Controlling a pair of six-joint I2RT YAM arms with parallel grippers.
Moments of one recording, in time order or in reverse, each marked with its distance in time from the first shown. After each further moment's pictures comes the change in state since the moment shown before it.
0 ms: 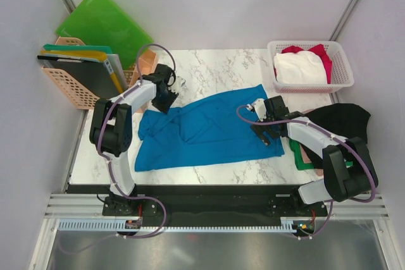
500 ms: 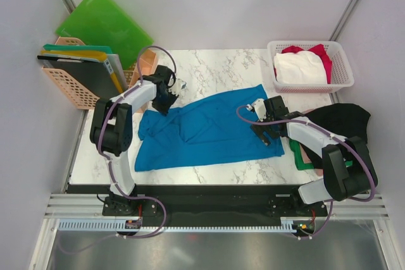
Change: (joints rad) left arm 0.000 0.010 -0.003 -0.031 0.046 0.007; right arm 0.000 0.007 0.000 0.003 0.003 0.000
